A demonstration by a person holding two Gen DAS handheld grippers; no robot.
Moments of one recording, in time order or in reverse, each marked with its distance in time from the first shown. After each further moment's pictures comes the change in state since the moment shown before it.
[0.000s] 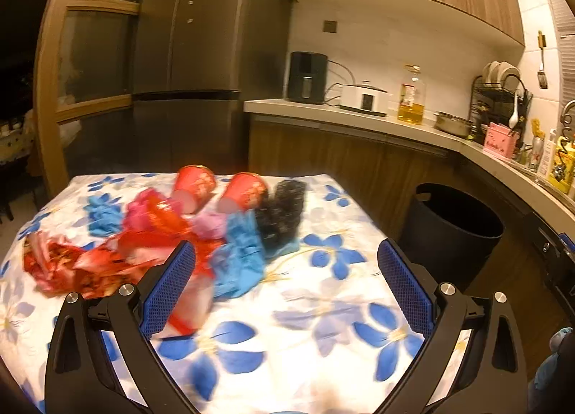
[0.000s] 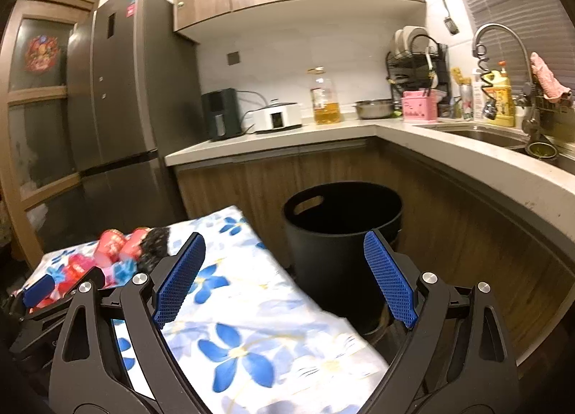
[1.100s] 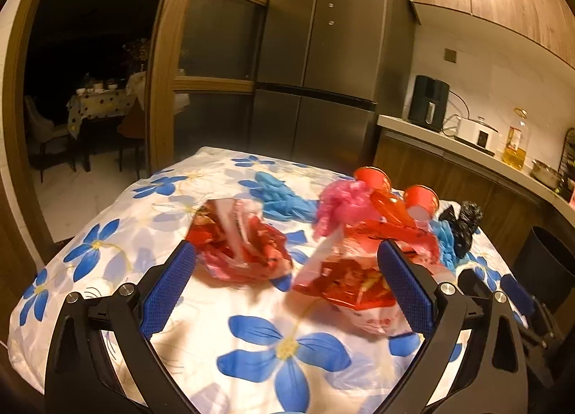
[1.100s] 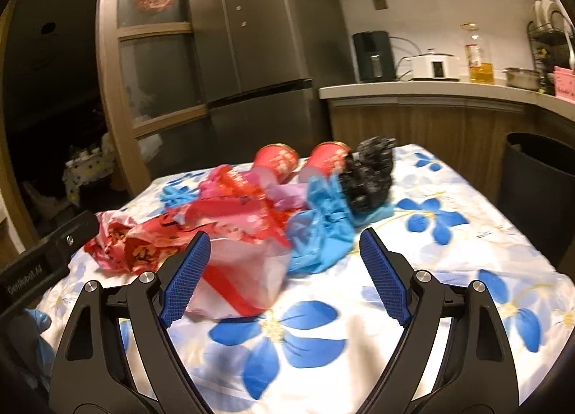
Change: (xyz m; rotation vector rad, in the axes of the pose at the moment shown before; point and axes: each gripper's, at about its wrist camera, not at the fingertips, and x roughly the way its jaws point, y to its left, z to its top) left arm -0.035 0.184 -0.025 -0.220 -0.044 0.347; right arm 0.045 0.196 -0.089 -0.147 0.199 0.535
